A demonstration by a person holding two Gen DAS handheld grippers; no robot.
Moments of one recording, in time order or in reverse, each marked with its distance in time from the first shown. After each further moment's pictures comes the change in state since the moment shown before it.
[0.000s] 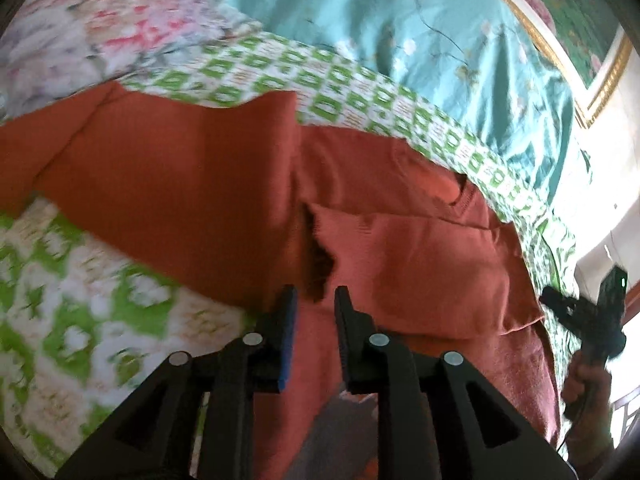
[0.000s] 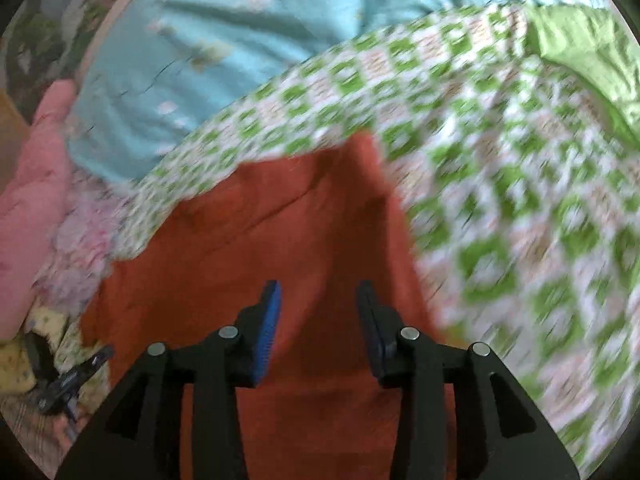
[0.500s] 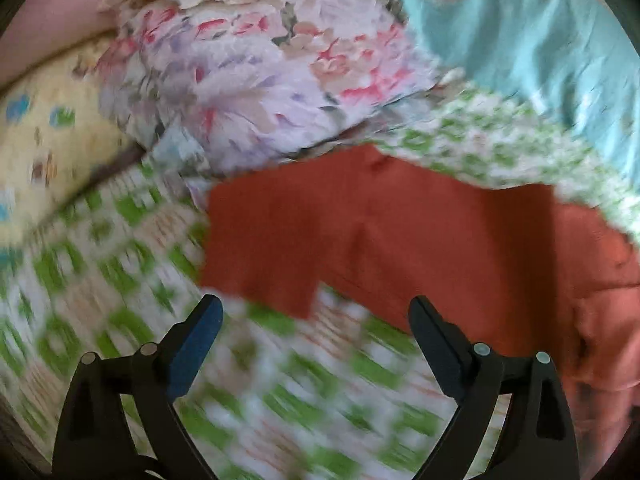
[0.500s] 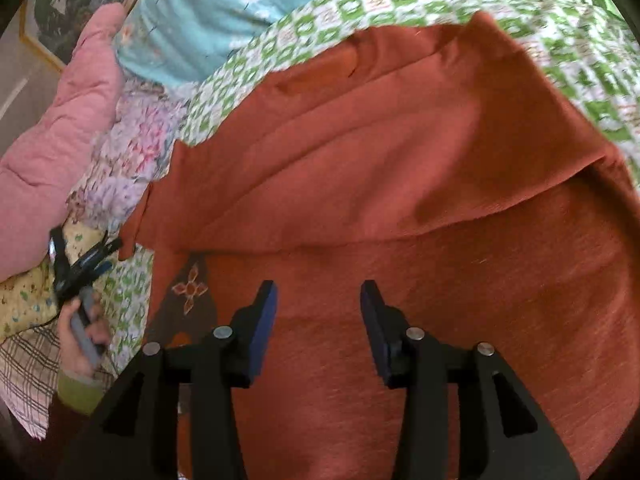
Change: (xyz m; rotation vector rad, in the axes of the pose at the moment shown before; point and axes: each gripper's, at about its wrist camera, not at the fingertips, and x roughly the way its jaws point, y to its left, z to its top) left arm -0.030 0.129 0.077 0.007 -0.043 0.598; right arm 0.021 0.078 -0.094 -0.072 0.211 0.143
